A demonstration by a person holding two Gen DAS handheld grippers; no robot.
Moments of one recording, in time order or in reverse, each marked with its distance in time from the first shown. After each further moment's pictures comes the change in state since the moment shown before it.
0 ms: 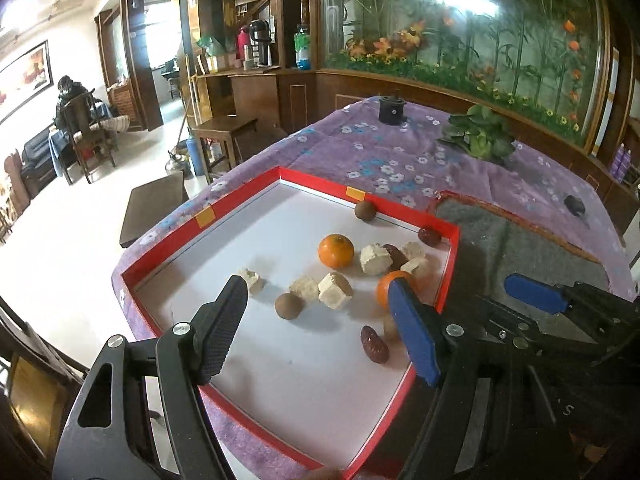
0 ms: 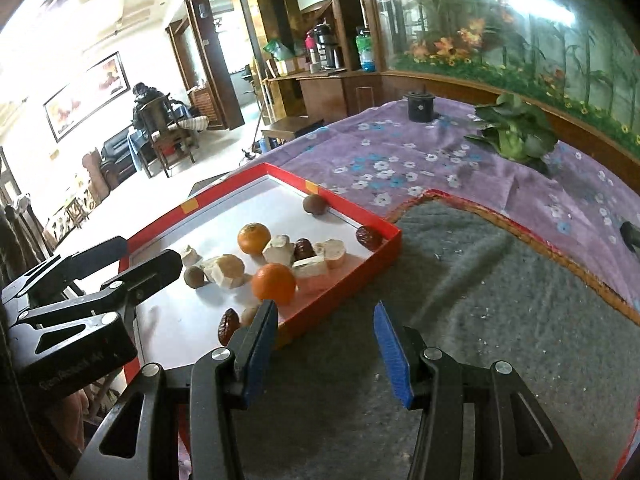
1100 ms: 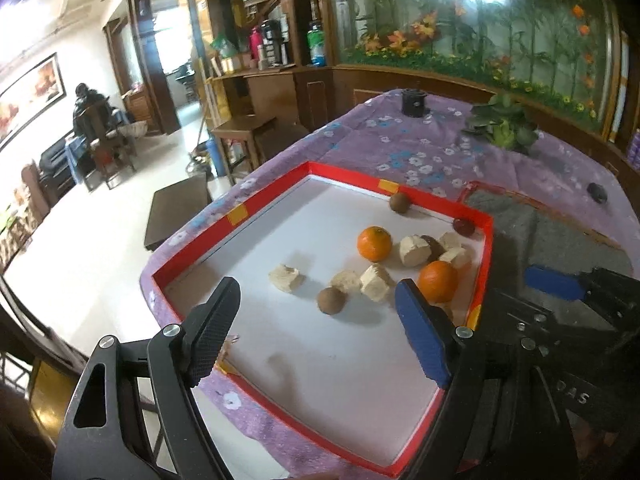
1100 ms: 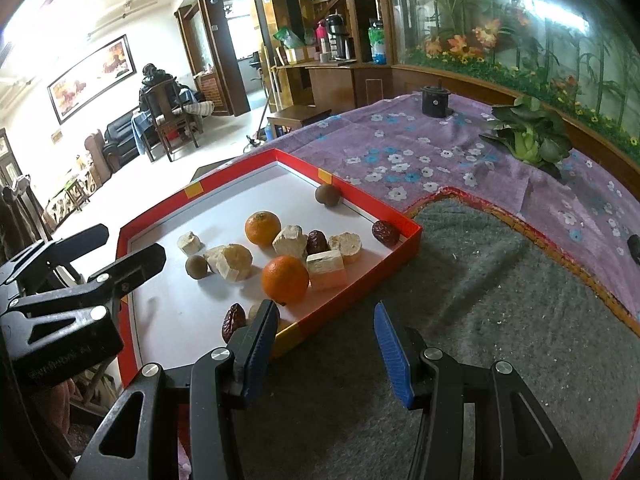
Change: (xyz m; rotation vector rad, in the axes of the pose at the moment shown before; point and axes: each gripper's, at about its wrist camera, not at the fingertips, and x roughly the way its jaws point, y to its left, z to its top) left arm 0.001 0.011 -0.002 0.036 0.007 0.072; right arm 0.012 0.010 0.002 -0.044 0.036 0.002
